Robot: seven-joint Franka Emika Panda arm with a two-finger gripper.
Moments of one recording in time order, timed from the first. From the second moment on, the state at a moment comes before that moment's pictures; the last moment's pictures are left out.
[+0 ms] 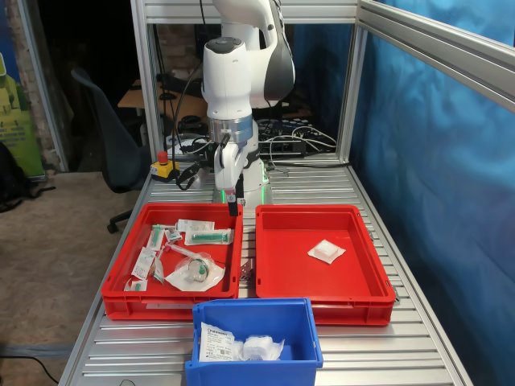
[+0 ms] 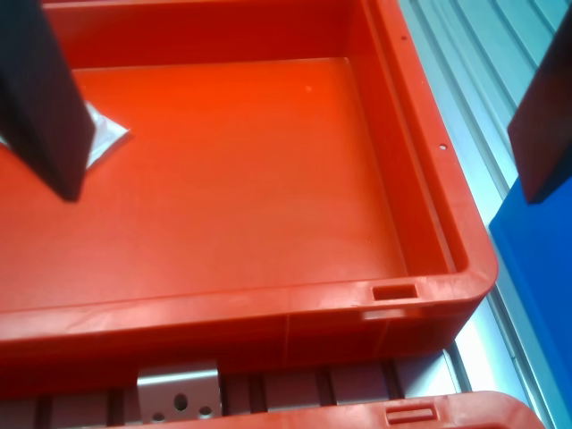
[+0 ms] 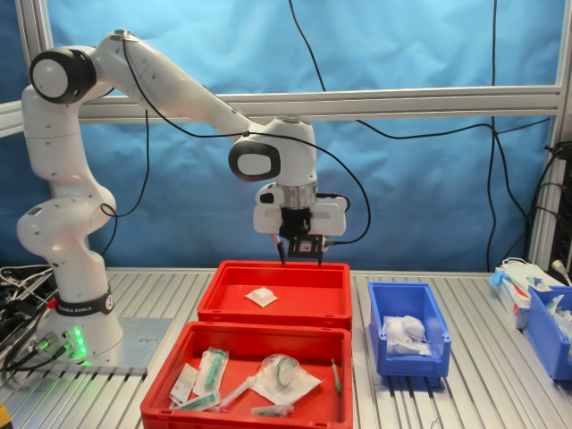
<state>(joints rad) -0.20 -0.02 0.15 -2.23 0.04 2.28 2.44</state>
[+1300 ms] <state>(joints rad) -0.01 -0.02 0.20 -2.24 0.04 2.28 2.44</state>
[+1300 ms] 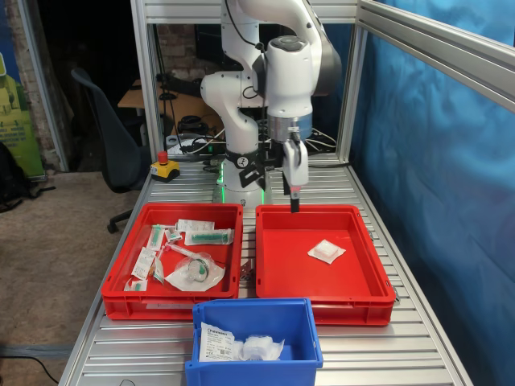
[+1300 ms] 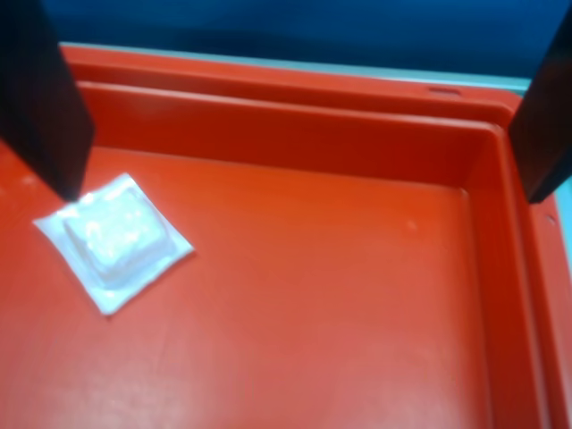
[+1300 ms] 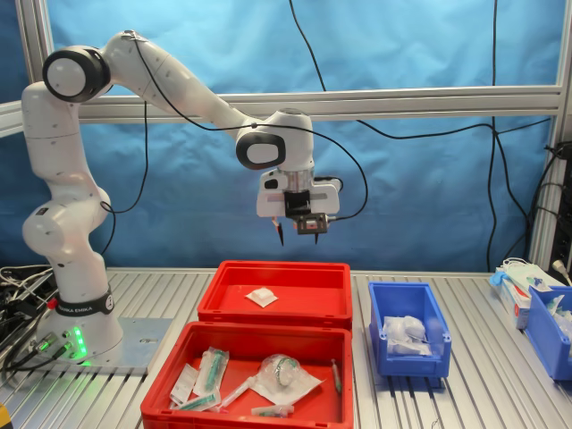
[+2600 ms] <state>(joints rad) 0.09 0.05 0.29 -2.53 0.07 2.59 2.63</state>
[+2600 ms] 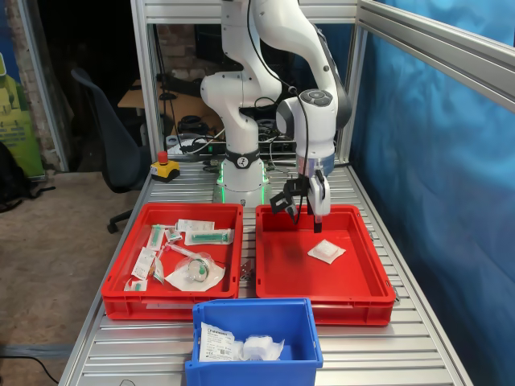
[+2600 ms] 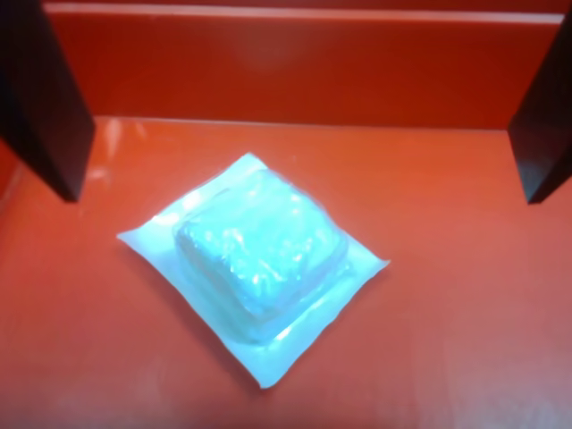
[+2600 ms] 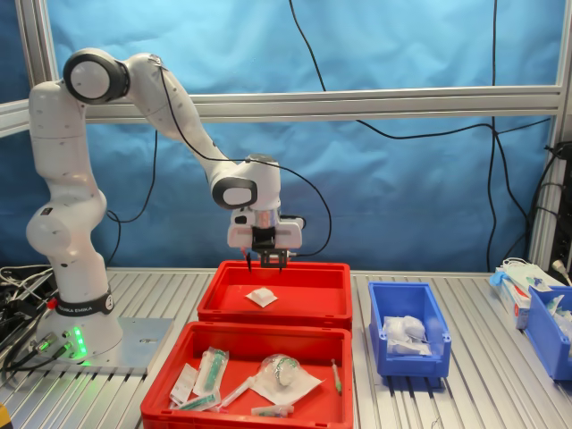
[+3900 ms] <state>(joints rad) 0.12 0.33 0.29 -2.45 0.05 2.74 2.62</state>
